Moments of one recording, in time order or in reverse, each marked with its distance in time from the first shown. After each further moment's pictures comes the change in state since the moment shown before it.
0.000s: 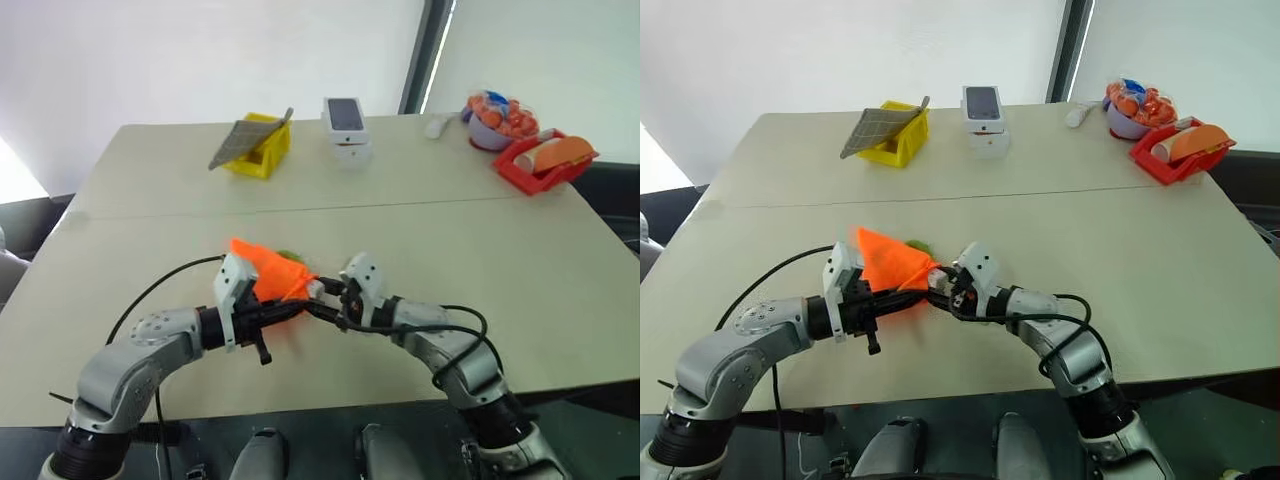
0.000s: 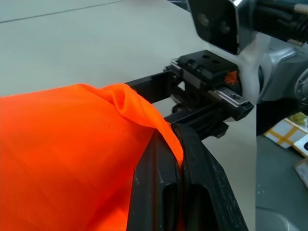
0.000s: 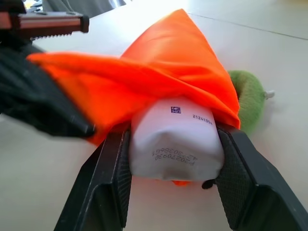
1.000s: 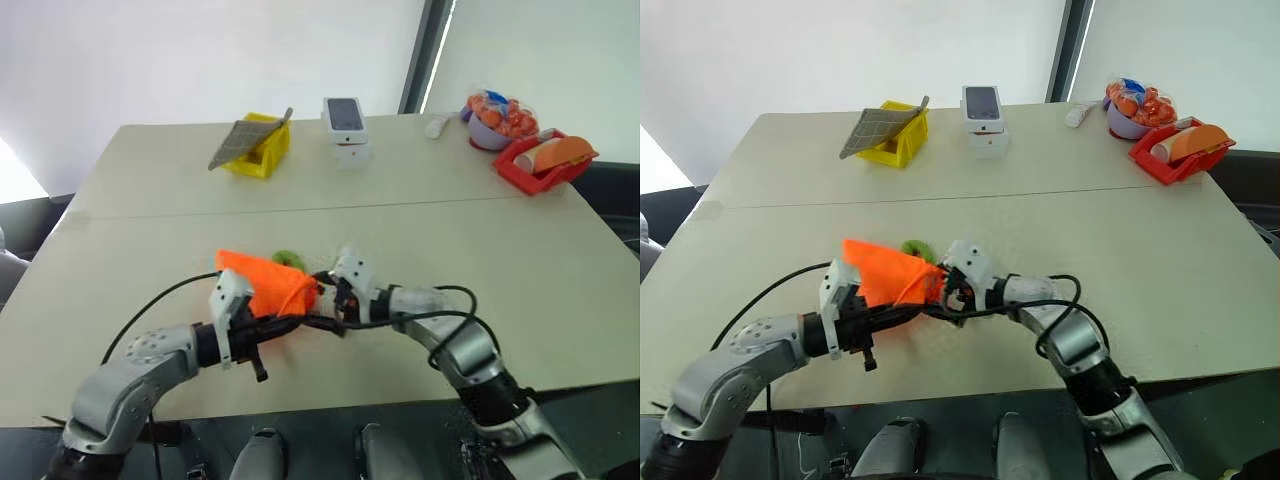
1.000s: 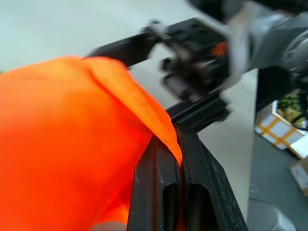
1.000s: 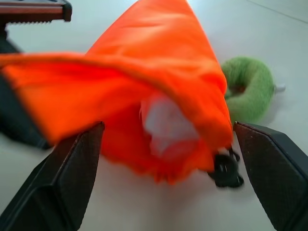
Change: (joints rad) left arm 0.116 0.021 0.044 -0.017 0.005 -0.030 0.007; right arm -0.068 -0.071 0.010 0.003 -0.069 0.058 0.156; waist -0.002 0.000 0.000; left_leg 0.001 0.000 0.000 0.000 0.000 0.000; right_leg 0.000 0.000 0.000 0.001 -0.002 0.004
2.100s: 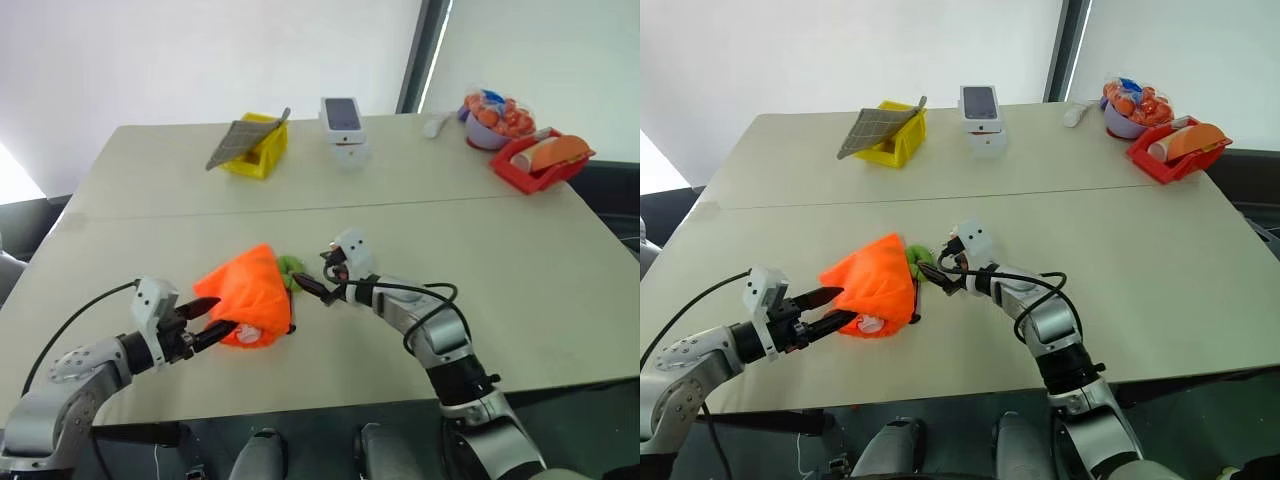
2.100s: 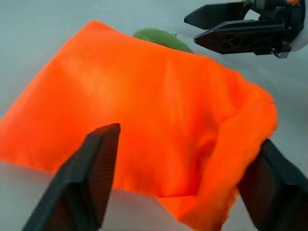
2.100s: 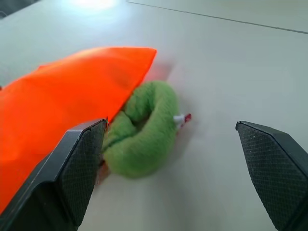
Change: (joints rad) left arm 0.138 0.079 0.246 0.178 0.043 -0.163 -0.063; right arm -0.124 0.240 -0.091 0.297 -0.044 -0.001 -0.294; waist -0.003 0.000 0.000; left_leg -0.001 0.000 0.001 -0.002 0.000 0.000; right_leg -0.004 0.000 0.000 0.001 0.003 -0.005
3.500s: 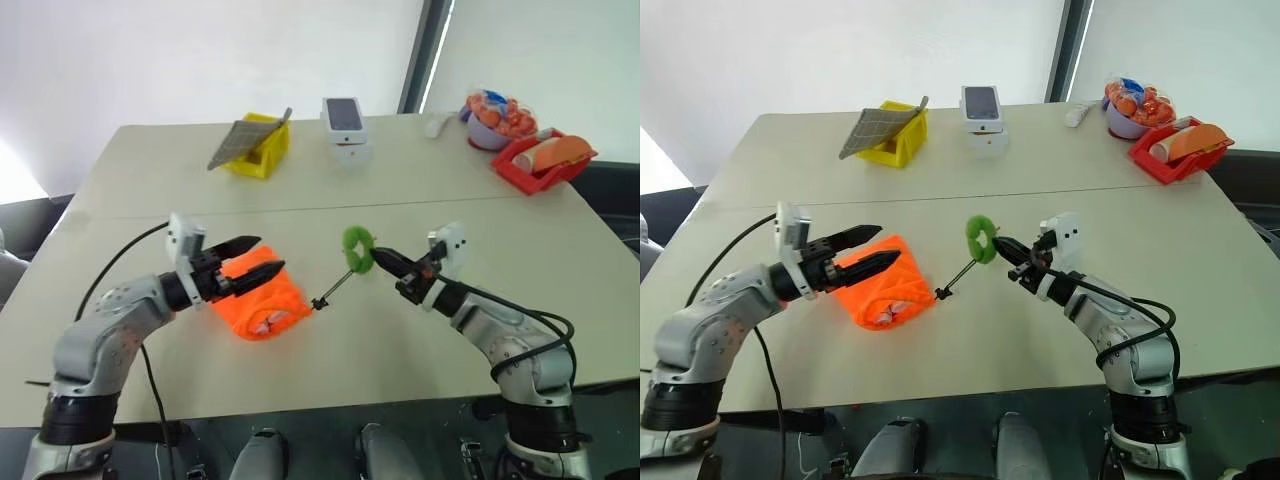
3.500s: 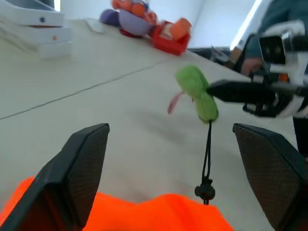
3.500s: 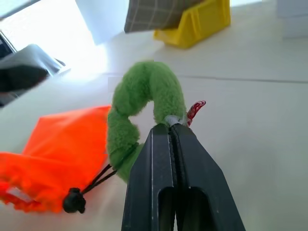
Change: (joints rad) left arm -0.411 -0.074 -0.198 0.096 -0.033 -0.004 -0.038; right arm 0.257 -0.200 -0.366 -0.421 0.355 0.093 0.060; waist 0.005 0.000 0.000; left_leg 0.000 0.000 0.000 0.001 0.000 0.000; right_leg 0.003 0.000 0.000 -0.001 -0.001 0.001
